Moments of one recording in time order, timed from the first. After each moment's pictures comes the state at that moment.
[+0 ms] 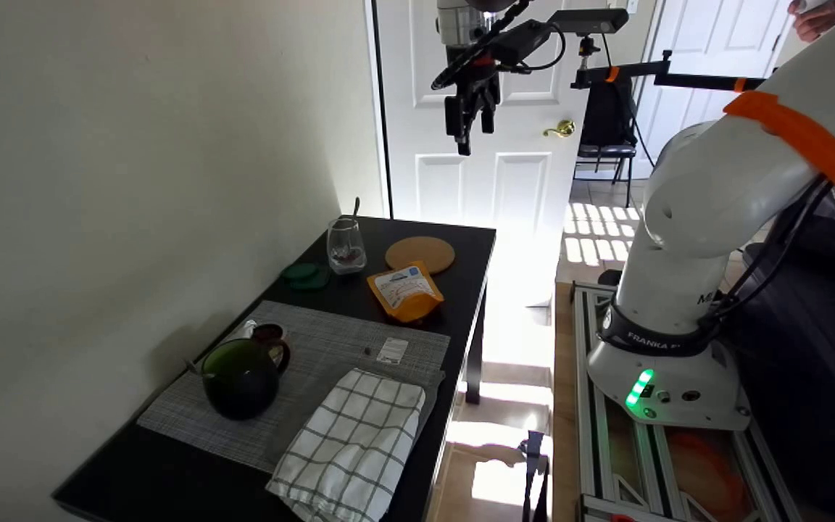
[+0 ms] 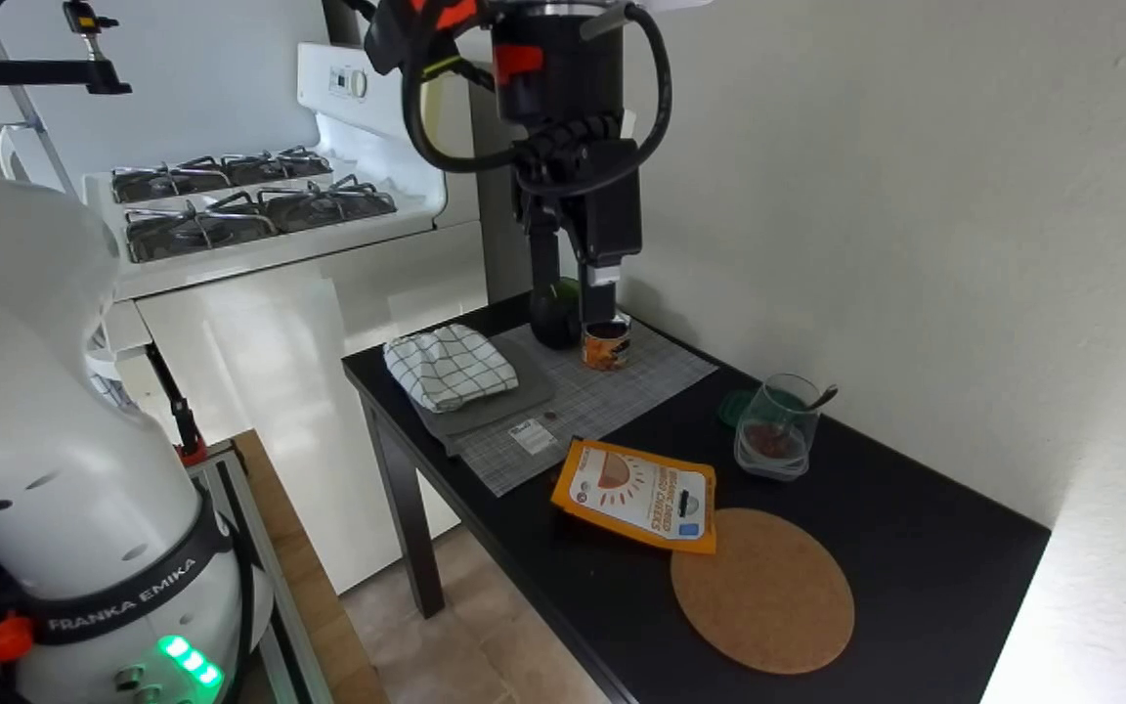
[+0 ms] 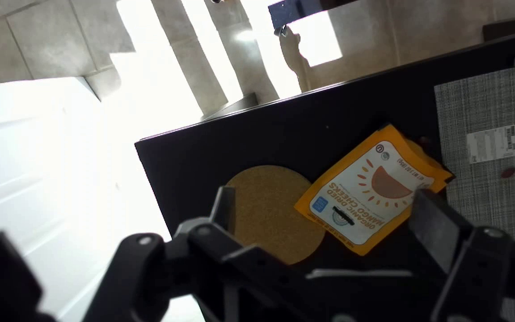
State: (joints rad) arm -0.28 -0.68 -0.11 -2.58 -0.28 1.90 0.00
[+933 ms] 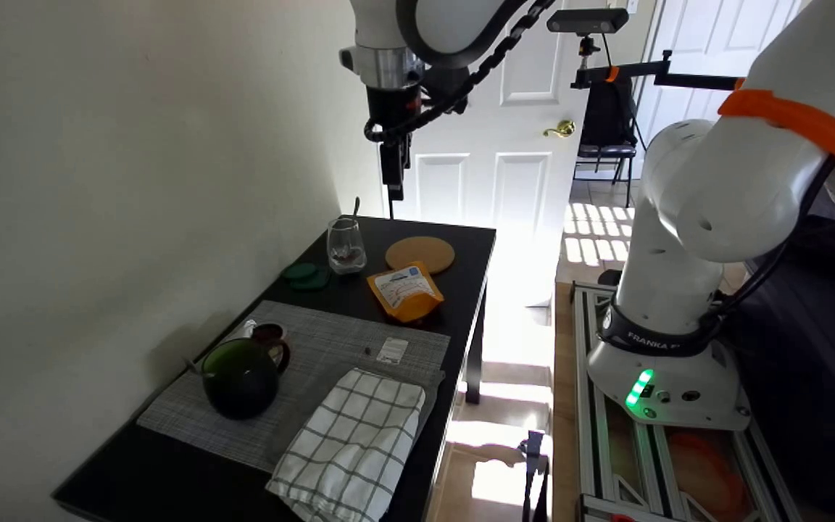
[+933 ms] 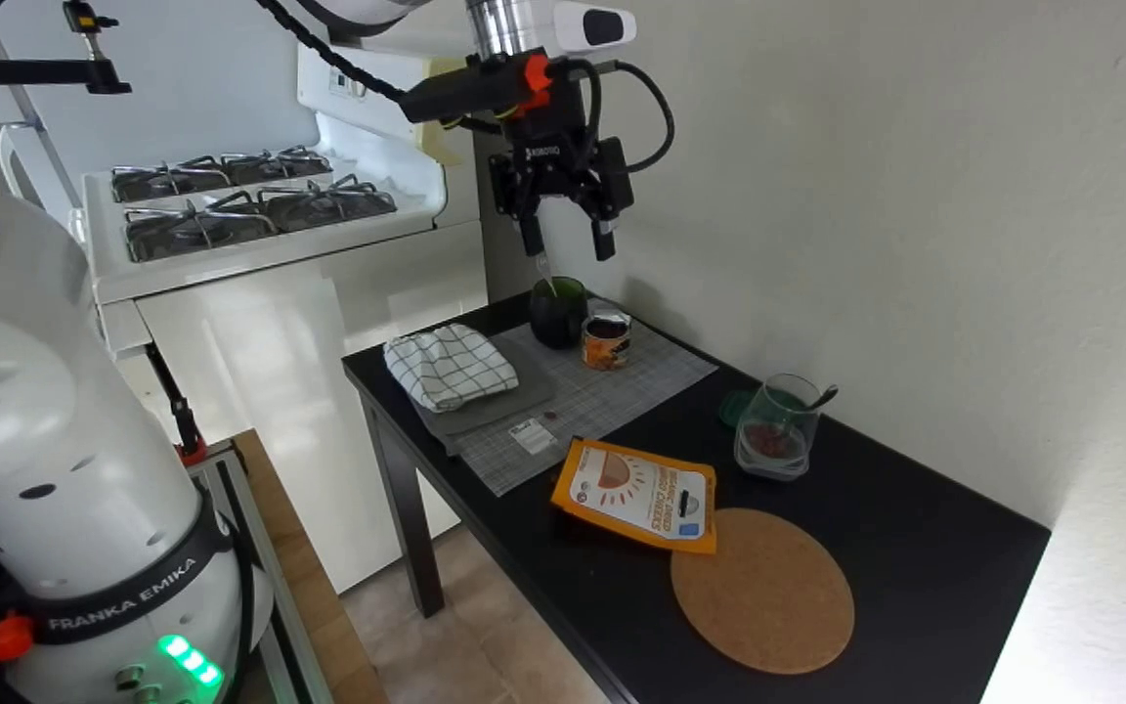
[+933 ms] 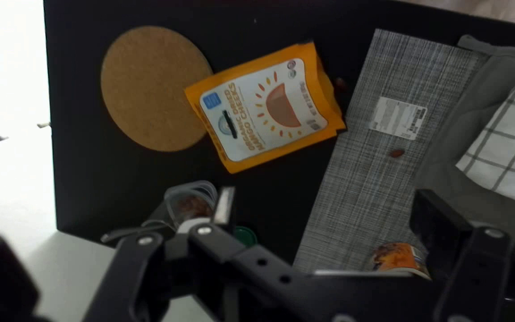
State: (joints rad) arm -0.01 -0.51 -0.01 -2.58 -0.28 2.16 -0.10
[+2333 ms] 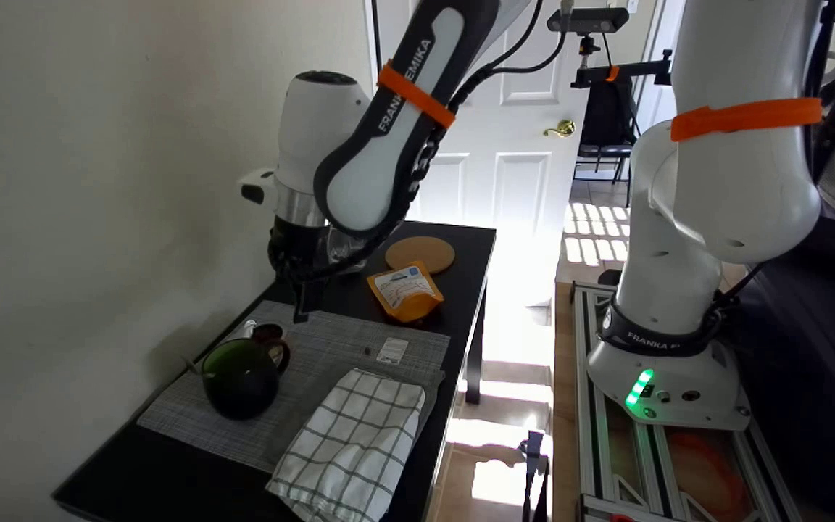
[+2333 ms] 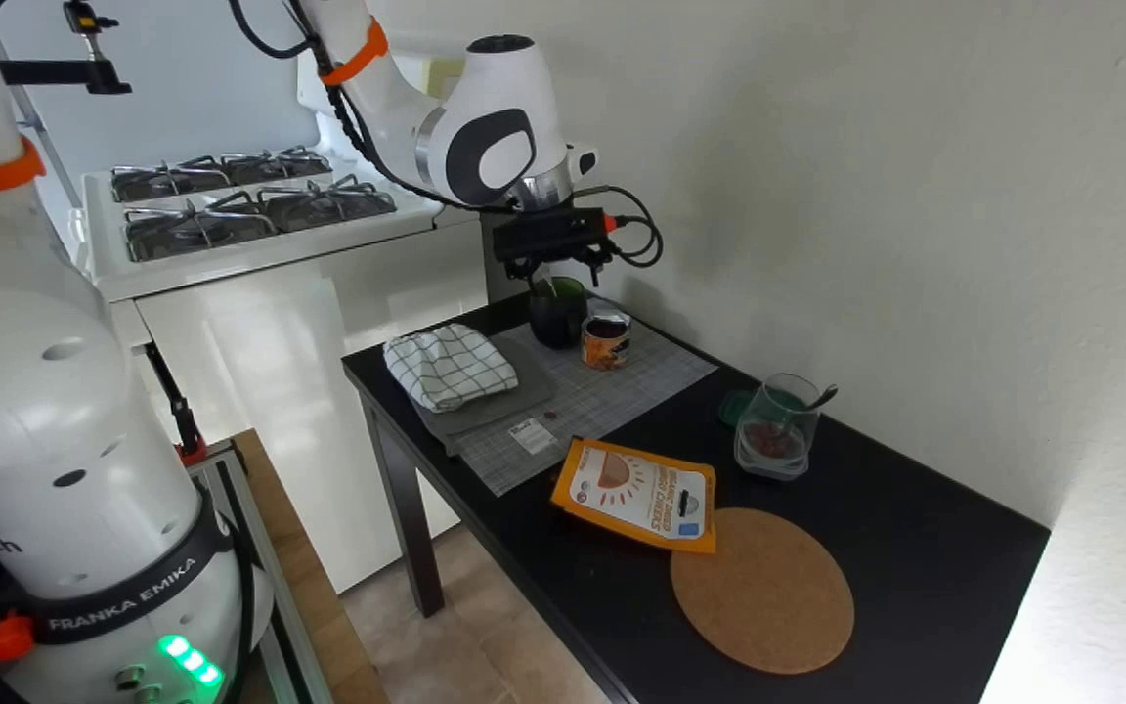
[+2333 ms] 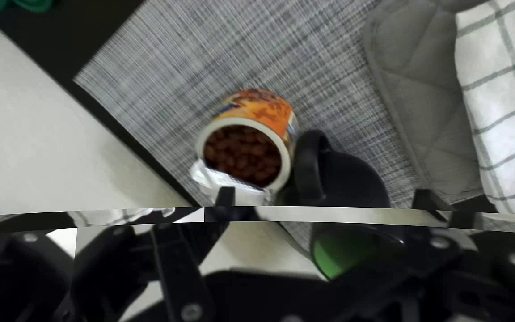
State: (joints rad) arm 0.19 0.08 0.04 -2.50 0.05 2.95 -0.76
